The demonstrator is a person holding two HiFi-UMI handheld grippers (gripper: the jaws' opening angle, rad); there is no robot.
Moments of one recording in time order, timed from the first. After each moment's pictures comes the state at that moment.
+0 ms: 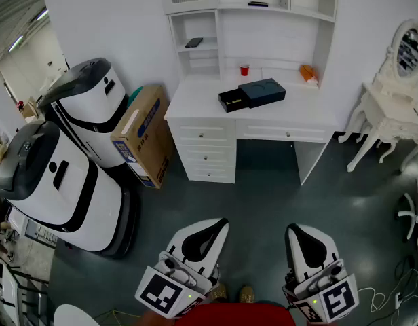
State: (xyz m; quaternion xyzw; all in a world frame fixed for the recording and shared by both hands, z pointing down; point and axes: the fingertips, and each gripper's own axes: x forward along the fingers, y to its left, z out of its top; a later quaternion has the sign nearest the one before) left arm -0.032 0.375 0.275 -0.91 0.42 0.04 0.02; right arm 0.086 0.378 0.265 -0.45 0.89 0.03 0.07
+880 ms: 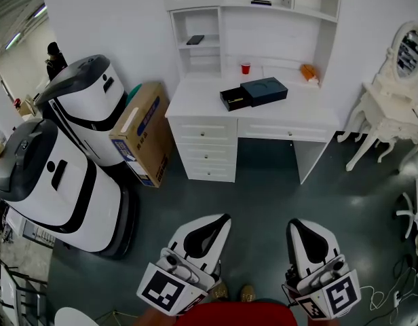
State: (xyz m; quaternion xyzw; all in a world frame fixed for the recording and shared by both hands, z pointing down) left arm -0.054 0.362 0.275 -0.91 0.42 0.05 0.02; right arm 0.063 0.365 0.262 -0.45 0.89 0.03 0.07
